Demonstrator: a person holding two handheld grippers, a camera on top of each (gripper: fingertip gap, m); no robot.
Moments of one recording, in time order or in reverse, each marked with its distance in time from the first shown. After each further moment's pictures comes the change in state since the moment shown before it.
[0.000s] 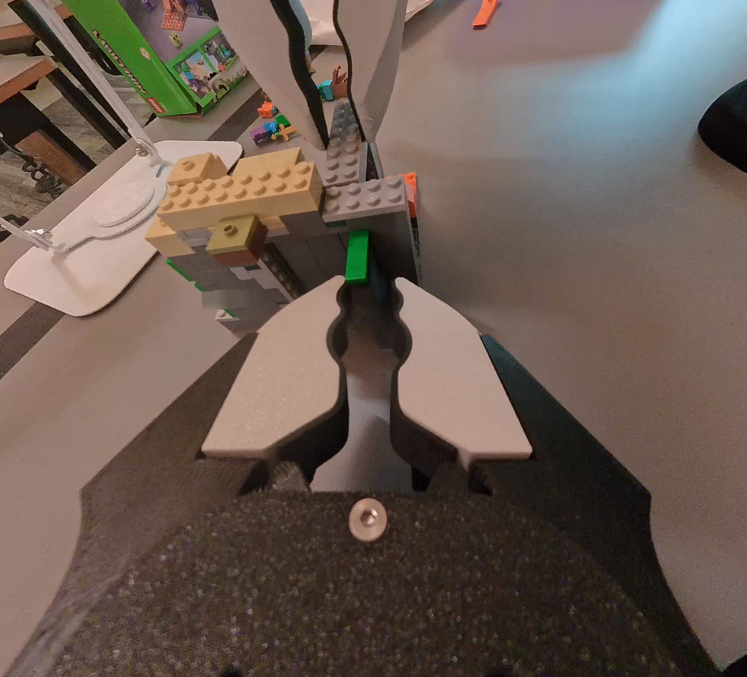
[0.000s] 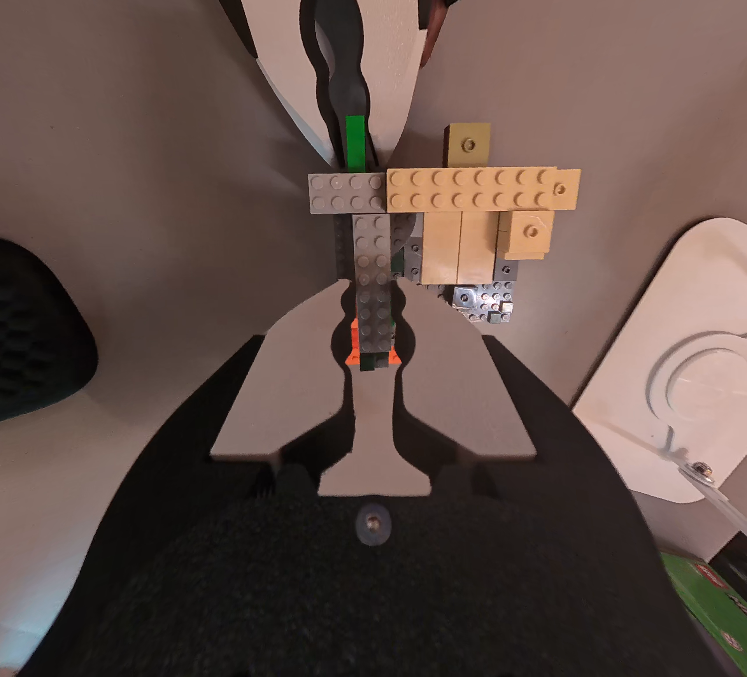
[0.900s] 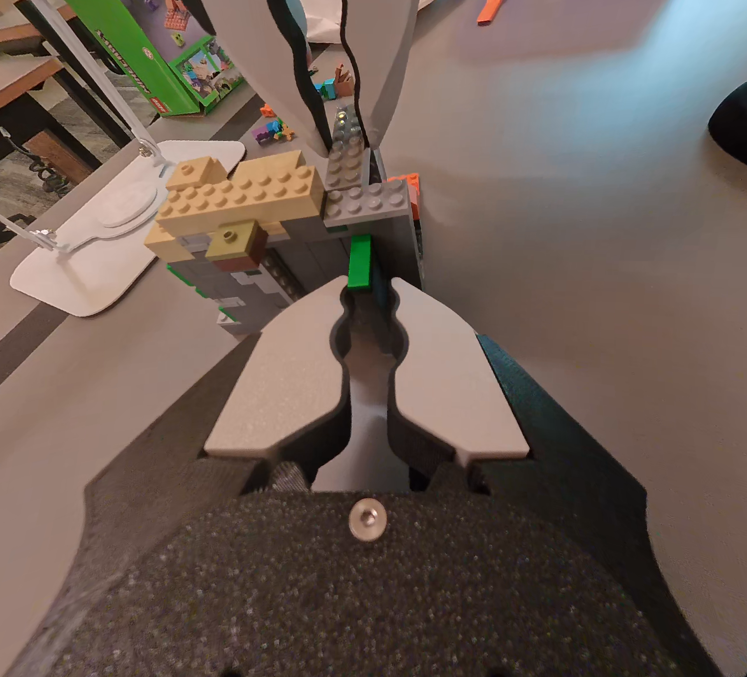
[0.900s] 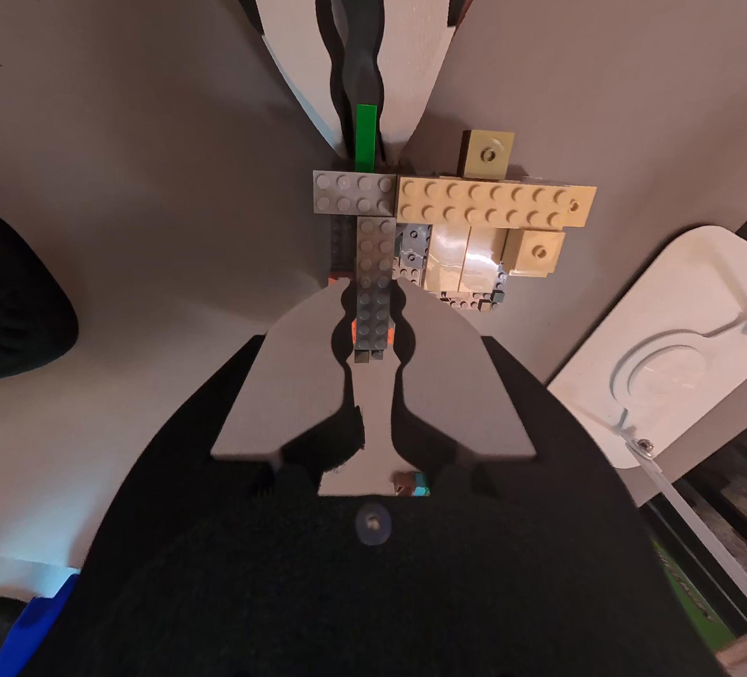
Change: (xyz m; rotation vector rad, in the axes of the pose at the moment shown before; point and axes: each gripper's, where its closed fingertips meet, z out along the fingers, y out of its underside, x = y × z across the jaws) left arm -0.001 -0.001 0.003 -0.006 -0.011 0.006; right arm -0.001 0.001 0.002 -0.160 0.015 -0.081
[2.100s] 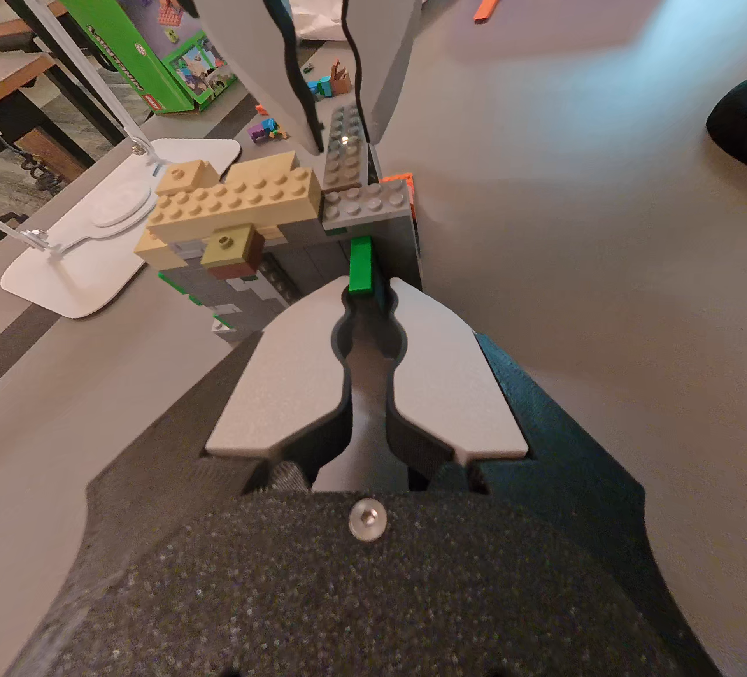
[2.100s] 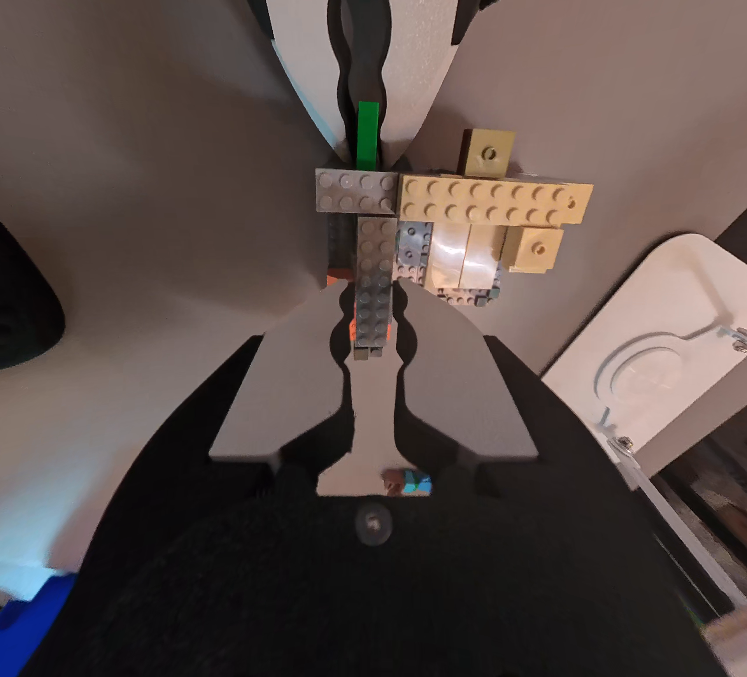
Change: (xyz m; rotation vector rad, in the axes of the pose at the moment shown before) left arm 0.001 0.001 0.002 -0.004 0.010 -0.002; right arm 0.000 -0.004 -0.001 0.008 0.023 -0.031
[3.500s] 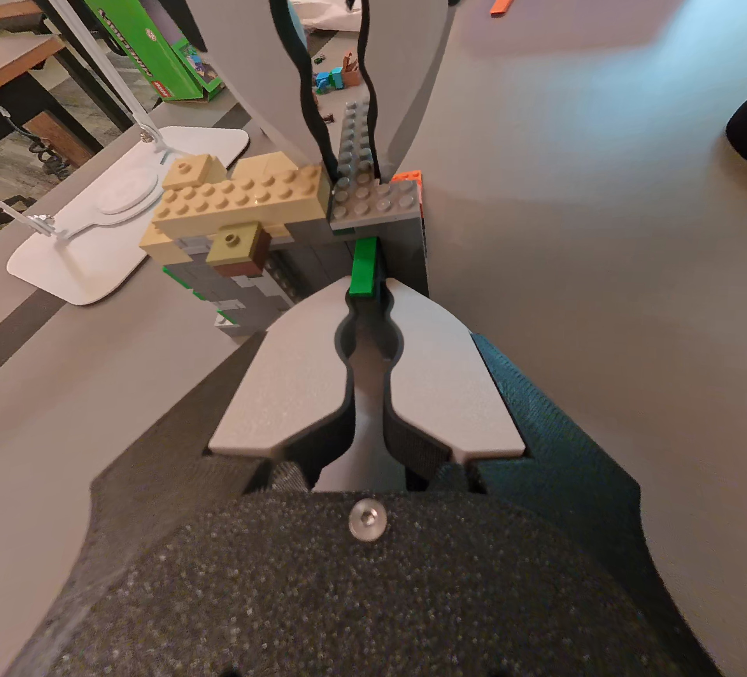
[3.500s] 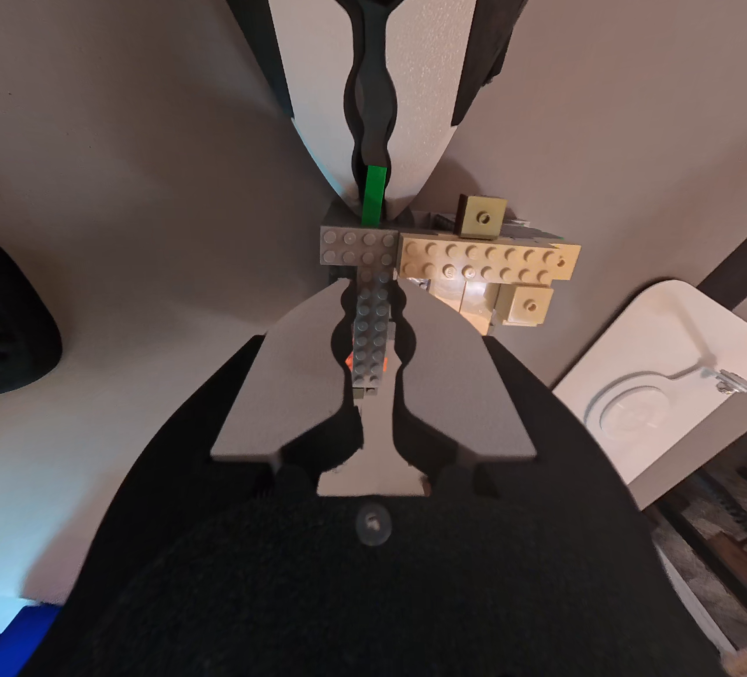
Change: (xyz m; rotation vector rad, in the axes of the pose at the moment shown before) left arm -0.003 0.002 0.001 -0.017 -0.026 -0.025; right arm -0.001 -0.026 0.008 0.041 -0.001 -0.036
